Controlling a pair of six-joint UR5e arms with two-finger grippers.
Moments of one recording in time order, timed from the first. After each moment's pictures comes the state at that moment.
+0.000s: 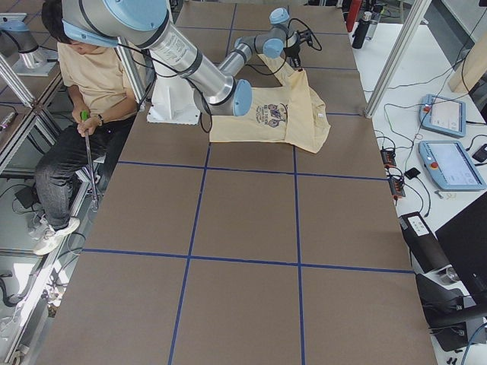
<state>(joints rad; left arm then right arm) -1.55 -1.55 -1.92 -2.02 -2.35 -0.04 0.55 -0.37 1.06 -1.24 1.58 1.10</state>
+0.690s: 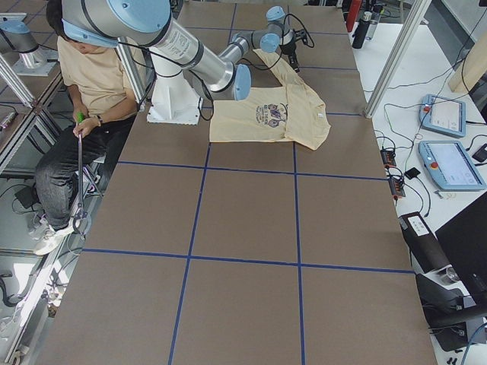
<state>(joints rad) -1.55 -1.55 -1.92 -2.02 -2.35 -0.04 0.51 -0.25 0.88 -1.24 1.50 1.20</state>
